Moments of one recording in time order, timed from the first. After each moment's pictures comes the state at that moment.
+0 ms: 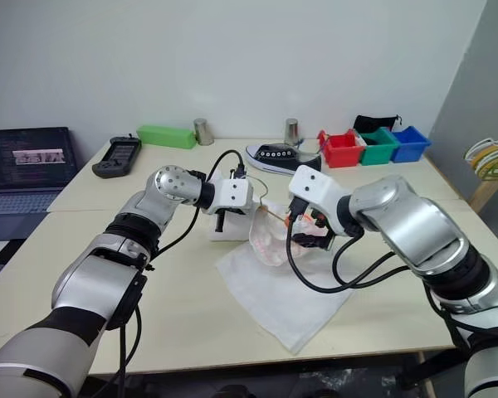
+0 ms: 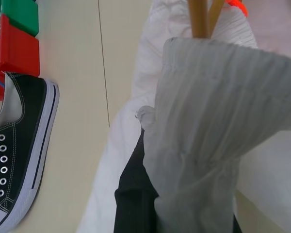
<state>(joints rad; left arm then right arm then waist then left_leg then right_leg) -1.13 0.44 -0.32 1.07 0.28 -0.46 -1.14 -0.90 -0.77 0.42 -0.47 0.30 1.31 0.80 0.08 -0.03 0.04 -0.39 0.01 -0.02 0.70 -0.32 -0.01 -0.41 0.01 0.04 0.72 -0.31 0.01</state>
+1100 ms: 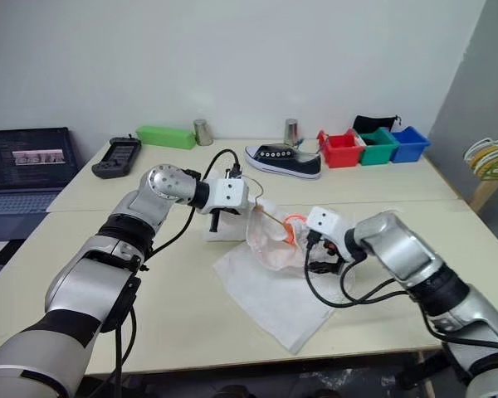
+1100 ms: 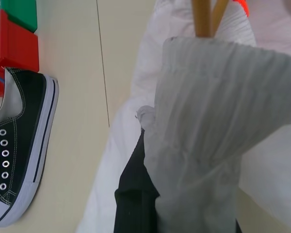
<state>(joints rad) -1.11 0.47 -0.32 0.99 0.27 -0.42 -1.17 -0.74 -0.64 0.53 -0.05 0.13 0.94 0.86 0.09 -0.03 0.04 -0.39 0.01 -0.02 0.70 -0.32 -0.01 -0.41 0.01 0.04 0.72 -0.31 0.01</state>
